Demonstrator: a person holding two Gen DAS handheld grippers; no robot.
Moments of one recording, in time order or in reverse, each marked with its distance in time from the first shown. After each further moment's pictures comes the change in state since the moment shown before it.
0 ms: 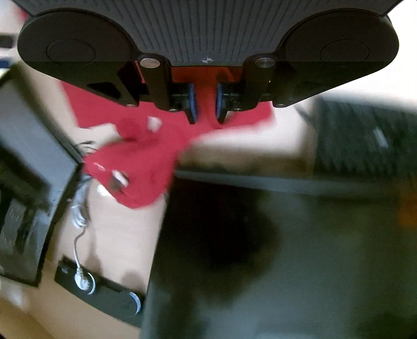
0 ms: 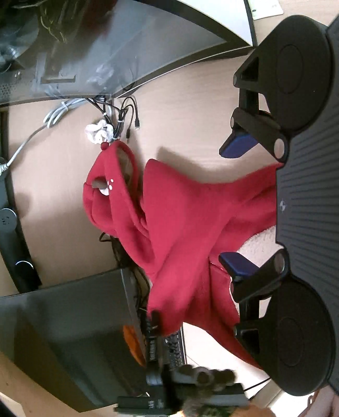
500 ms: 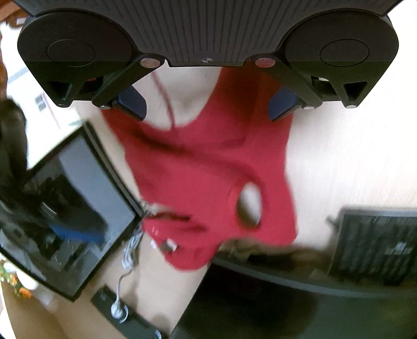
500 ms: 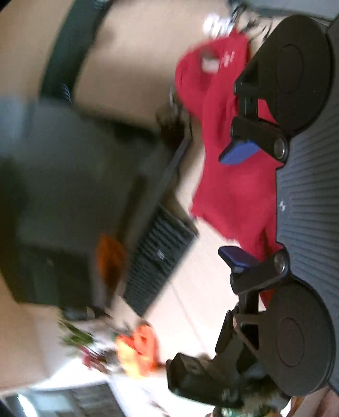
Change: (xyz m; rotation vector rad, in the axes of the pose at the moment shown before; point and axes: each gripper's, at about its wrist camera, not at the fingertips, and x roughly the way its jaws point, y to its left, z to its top) left arm -0.057 0.026 -0.049 -0.220 0.147 -0.381; right arm 0.007 0.135 0.089 -0.467 -0.012 0.224
